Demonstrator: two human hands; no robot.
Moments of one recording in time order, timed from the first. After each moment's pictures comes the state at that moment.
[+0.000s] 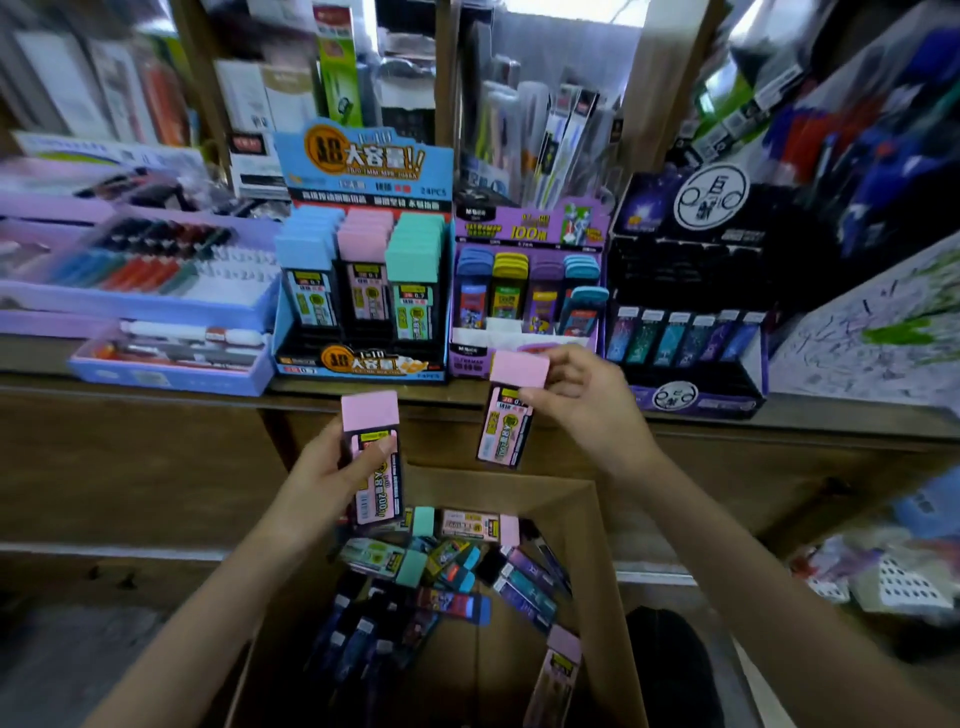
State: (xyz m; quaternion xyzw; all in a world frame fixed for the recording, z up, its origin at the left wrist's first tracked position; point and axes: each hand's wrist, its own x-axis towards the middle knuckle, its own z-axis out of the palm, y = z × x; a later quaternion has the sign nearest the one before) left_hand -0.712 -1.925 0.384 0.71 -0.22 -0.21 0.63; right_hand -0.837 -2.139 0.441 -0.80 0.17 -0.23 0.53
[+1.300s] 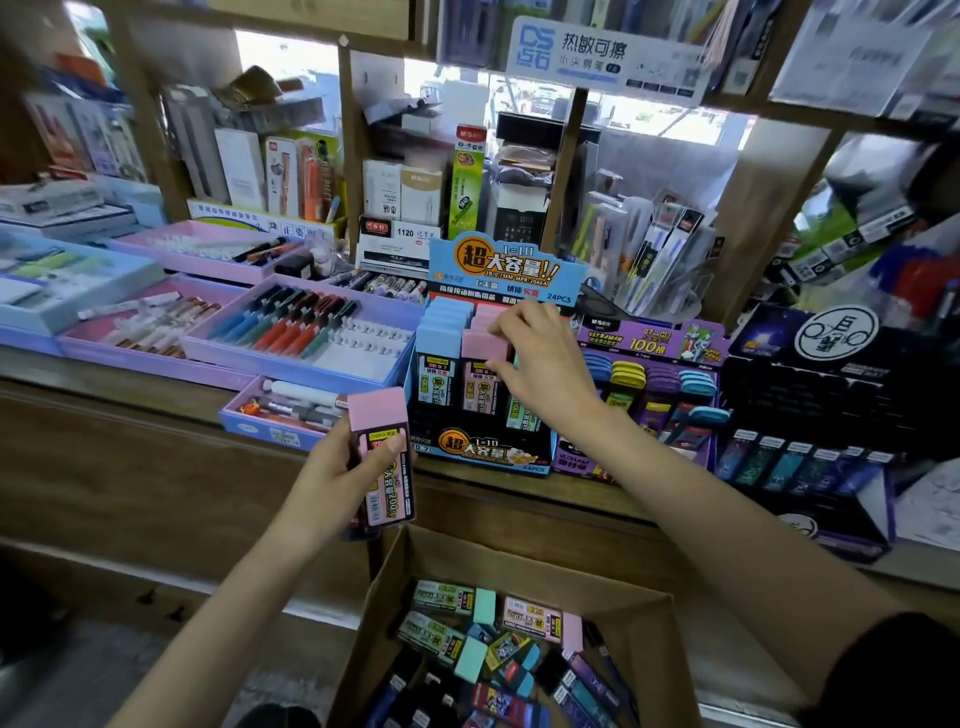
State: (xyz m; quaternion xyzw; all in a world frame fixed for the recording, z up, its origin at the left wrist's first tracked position) left_hand -0.639 -1.874 0.434 0.71 -0.23 -0.11 0.65; right_hand -0.662 -2.103 0.496 -0.95 0.02 -0.29 0.04
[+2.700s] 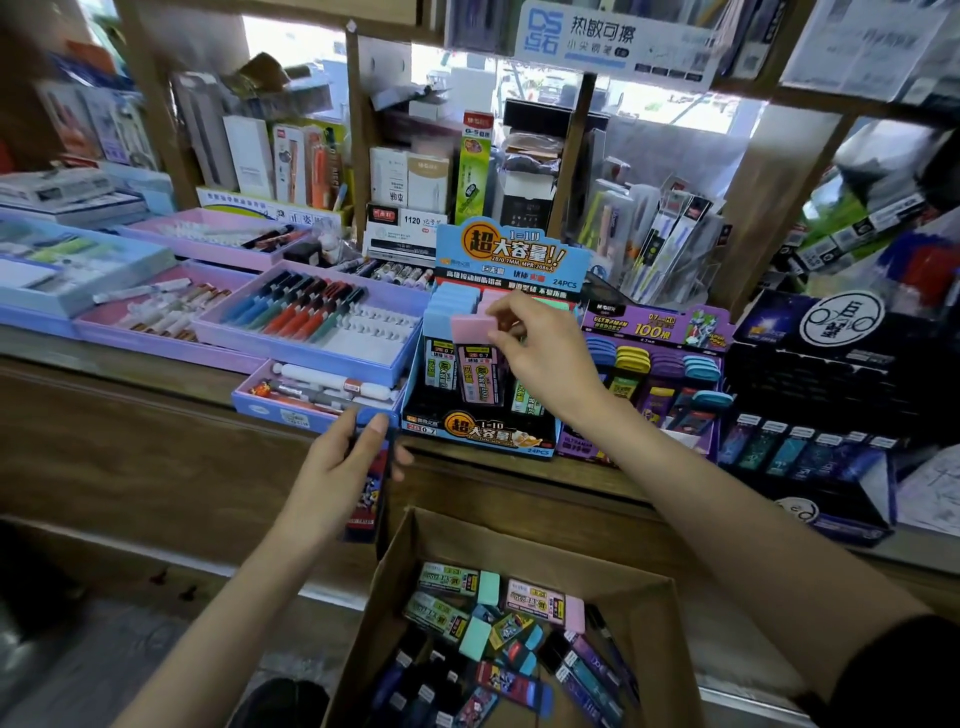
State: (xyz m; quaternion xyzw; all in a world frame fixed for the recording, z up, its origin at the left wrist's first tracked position) left_hand -0.656 -1.869 0.434 0.68 -0.22 -0.11 0.69; right_hand -0.677 -2.079 0.511 -0.93 0.02 -0.30 0.23
